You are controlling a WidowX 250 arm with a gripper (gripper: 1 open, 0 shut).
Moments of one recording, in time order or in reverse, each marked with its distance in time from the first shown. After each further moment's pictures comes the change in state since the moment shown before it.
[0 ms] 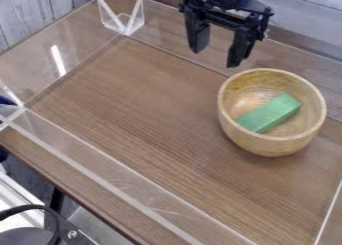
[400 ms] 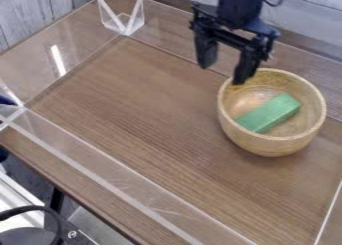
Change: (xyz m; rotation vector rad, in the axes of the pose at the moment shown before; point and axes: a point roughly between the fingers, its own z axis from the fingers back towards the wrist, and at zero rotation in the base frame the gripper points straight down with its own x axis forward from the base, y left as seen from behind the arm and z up) arm 0.003 -0.029 -0.023 -0.003 0.041 -0.150
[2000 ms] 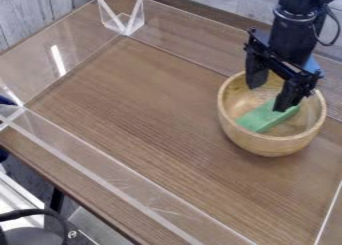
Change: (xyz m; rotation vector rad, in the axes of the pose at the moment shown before) arm 0.032 -0.038 -0.025 0.051 -0.076 -0.246
